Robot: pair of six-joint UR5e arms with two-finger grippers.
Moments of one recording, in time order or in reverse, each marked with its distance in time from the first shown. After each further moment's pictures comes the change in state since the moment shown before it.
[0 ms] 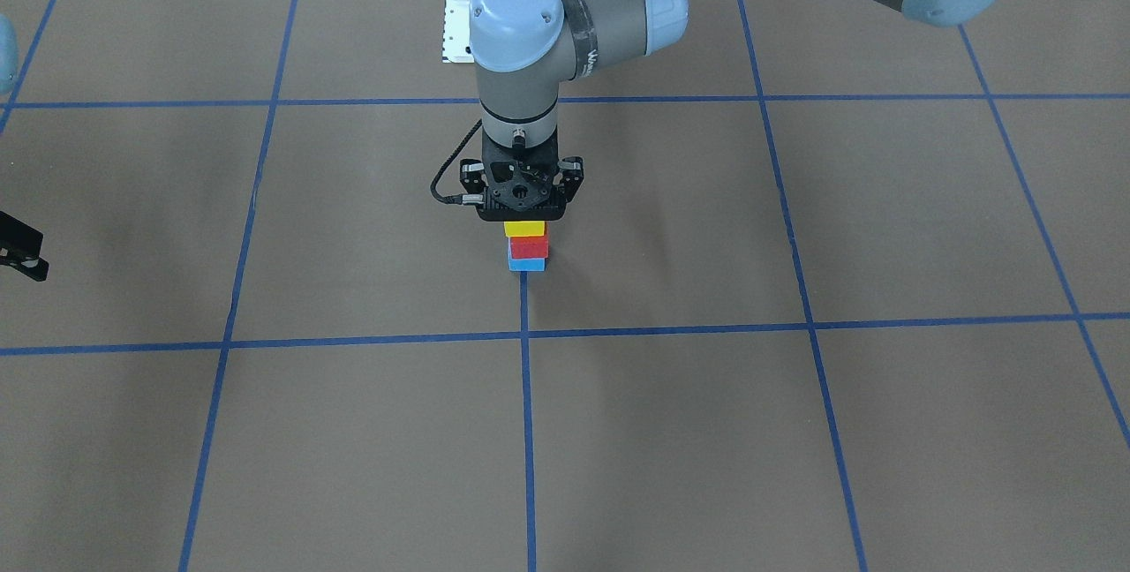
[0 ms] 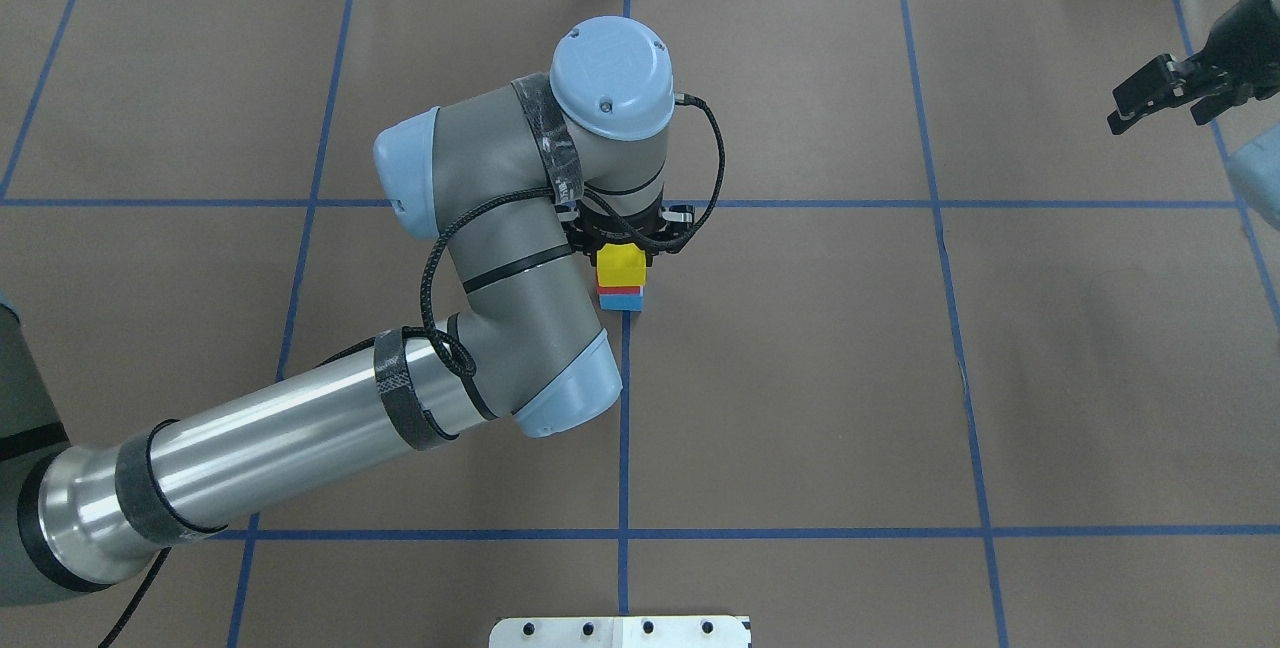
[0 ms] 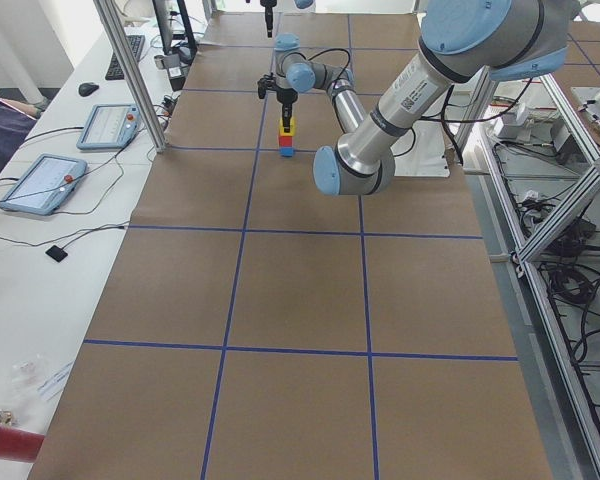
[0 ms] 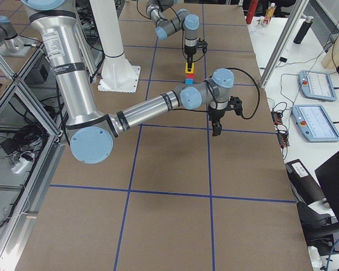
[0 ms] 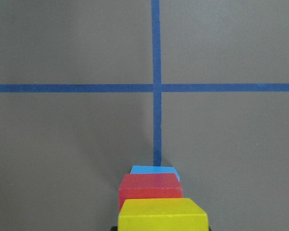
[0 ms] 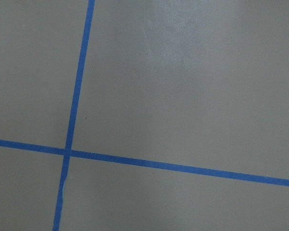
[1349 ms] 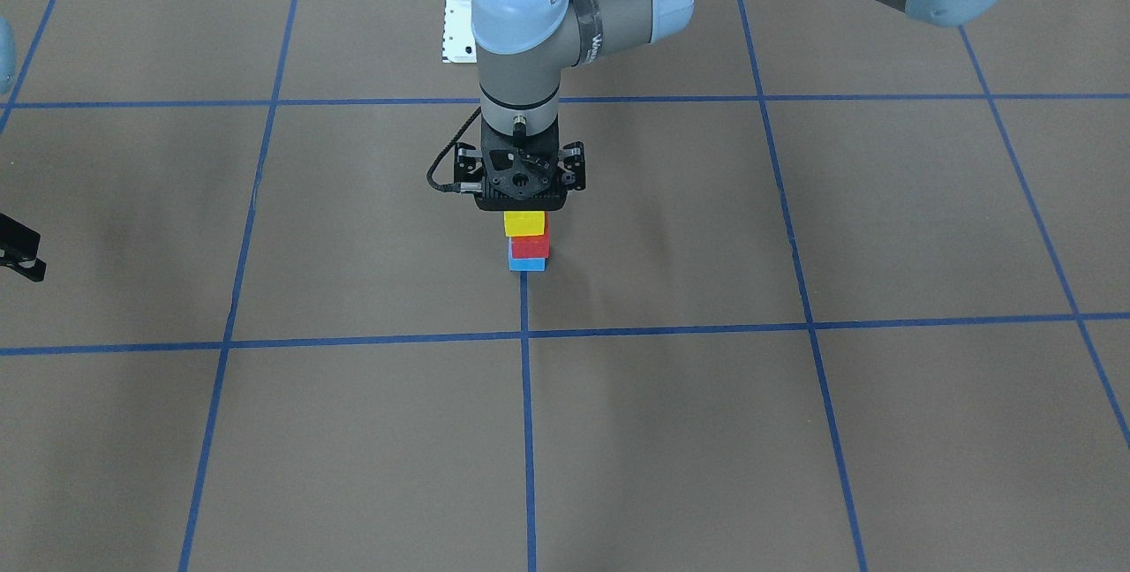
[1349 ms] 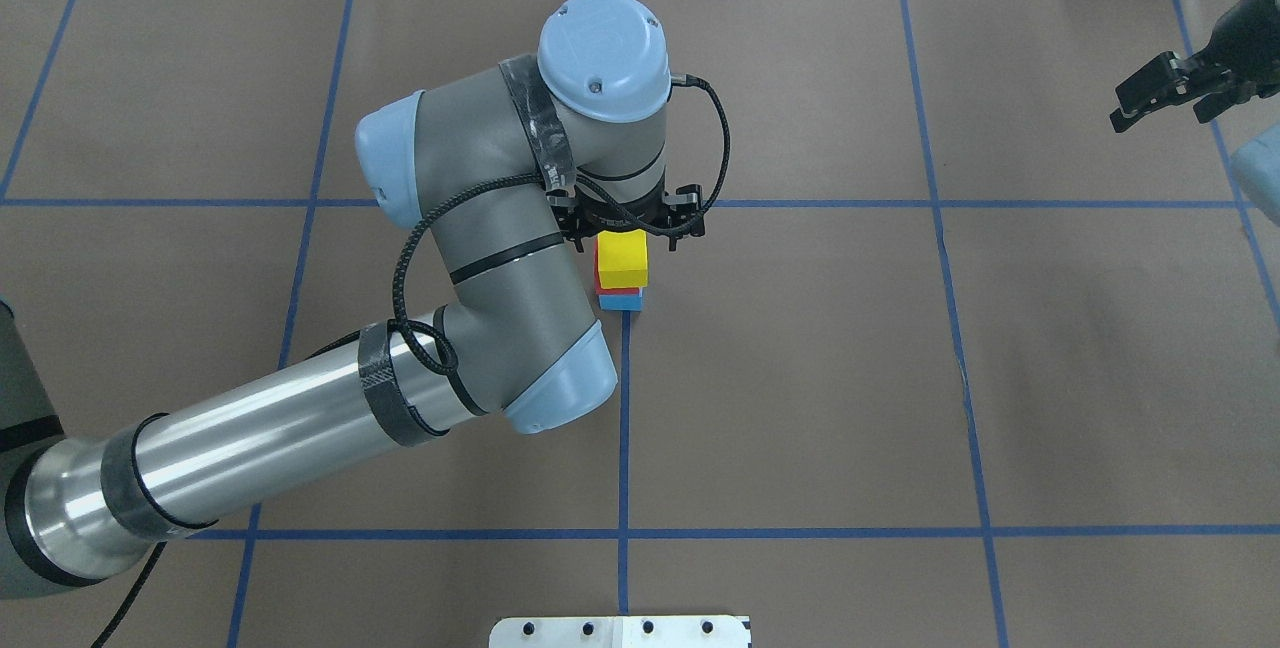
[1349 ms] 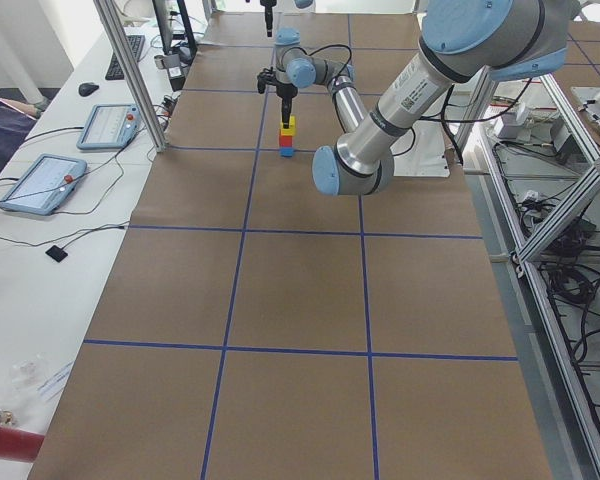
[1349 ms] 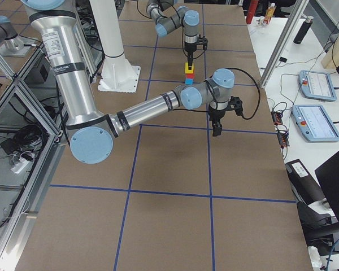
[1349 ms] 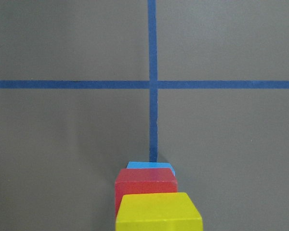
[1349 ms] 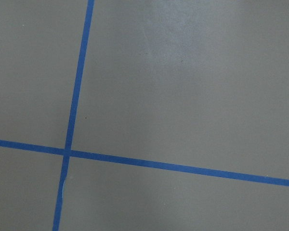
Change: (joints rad) left arm -0.023 -0.001 -0.075 0.030 -0.014 -0.005; right arm 0.010 0.000 -0.001 -0.002 0.002 -0.009
